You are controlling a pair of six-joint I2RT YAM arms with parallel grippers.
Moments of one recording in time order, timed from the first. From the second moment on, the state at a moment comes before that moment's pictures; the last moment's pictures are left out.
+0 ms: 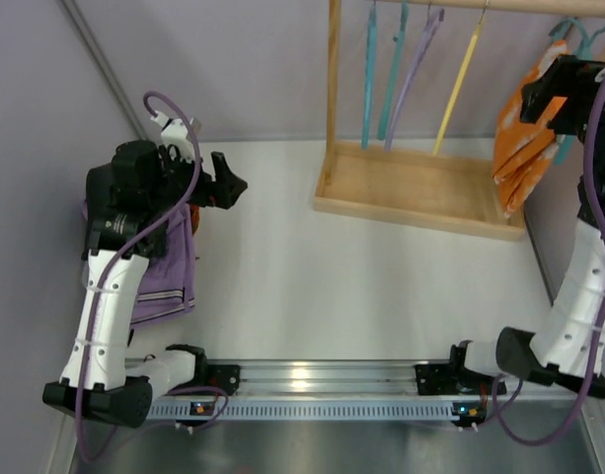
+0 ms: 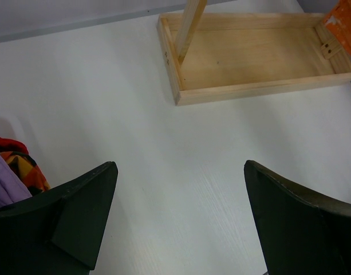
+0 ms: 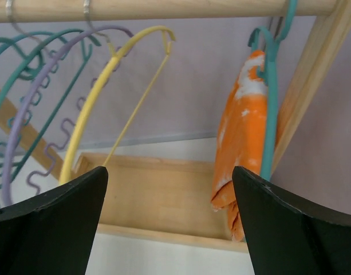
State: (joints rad) left arm -0.14 1.12 1.47 -0.71 0.38 -0.12; right arm -0.19 1.29 2.17 -0.90 -0.16 0.06
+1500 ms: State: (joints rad) left arm -0.13 1.08 1.40 -0.71 0.43 -0.17; right arm -0.58 1.75 2.13 -0.43 -0.84 0.73
